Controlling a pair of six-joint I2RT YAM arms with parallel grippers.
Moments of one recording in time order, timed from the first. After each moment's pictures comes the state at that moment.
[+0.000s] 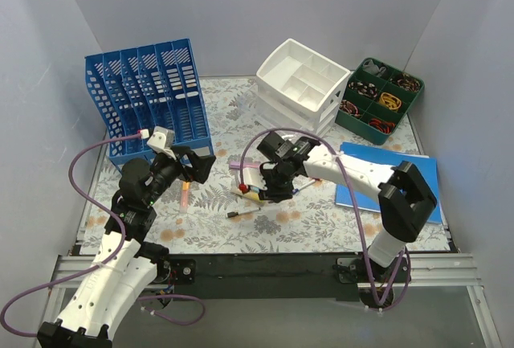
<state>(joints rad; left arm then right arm) -0.29 0.58 0.56 -0.06 0.26 -0.26 0.91 1.69 1.21 -0.83 -0.33 -0.89</state>
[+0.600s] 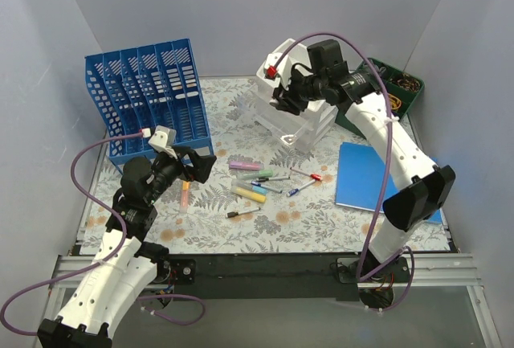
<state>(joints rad) -0.29 0.60 0.56 -0.06 0.26 -0.26 0.55 1.67 1.88 -0.85 -0.46 -0.68</state>
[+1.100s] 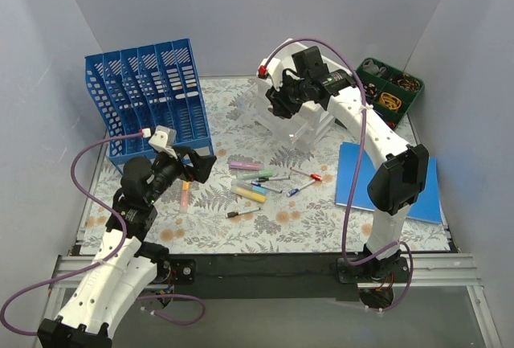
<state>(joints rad) -0.29 0.60 0.56 -0.06 0.26 -0.26 0.53 1.87 1.90 -0.81 -0.37 -0.52</state>
